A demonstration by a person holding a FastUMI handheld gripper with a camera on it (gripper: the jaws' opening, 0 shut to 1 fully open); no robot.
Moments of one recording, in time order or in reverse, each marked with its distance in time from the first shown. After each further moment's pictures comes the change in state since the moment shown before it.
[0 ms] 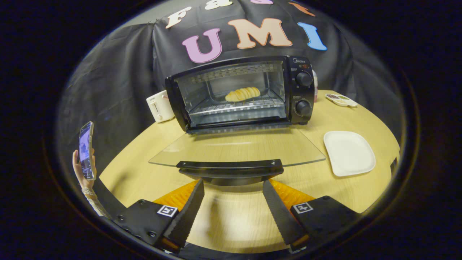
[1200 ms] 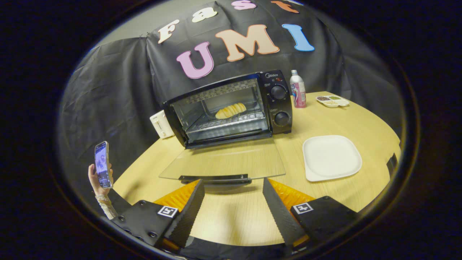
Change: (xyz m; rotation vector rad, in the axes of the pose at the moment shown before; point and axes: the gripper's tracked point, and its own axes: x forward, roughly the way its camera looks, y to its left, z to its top) arm -0.037 -0.046 0.006 0.076 -0.026 0.049
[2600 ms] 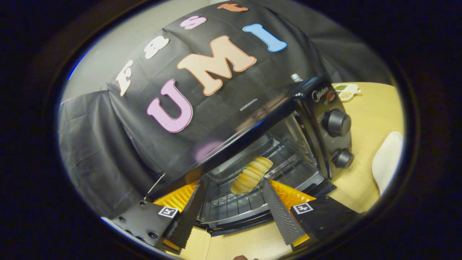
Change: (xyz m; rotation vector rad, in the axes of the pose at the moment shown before) arm 0.147 0.047 0.169 0.400 -0.309 -0.008
